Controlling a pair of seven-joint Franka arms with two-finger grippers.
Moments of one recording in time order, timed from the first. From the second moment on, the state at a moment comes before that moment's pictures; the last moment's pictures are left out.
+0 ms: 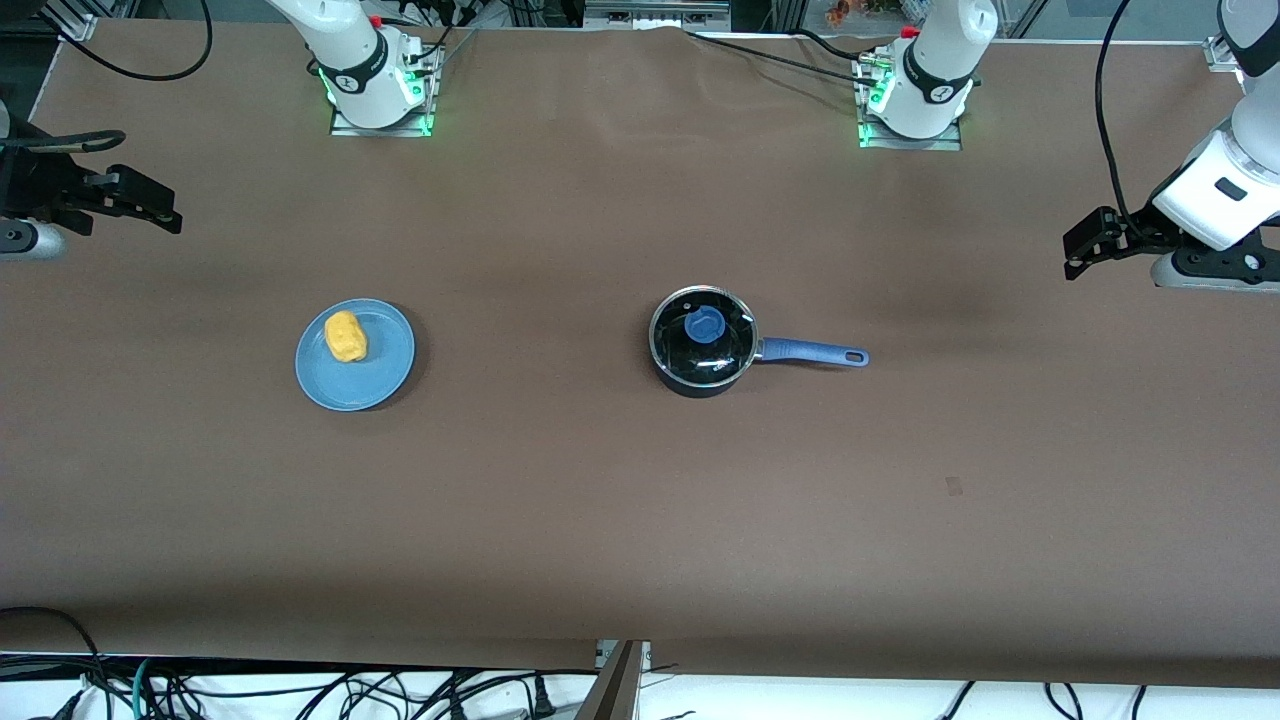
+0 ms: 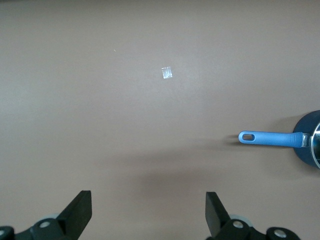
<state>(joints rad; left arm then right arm) -0.09 -0.06 0.06 -1.79 0.06 1.77 0.04 0.01 0.03 -0.01 -1.56 -0.01 1.48 -0.04</state>
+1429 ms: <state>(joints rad) -0.09 -0.05 0.06 -1.79 0.06 1.76 0.04 0.01 0.03 -0.01 -1.56 -0.01 1.48 -0.04</state>
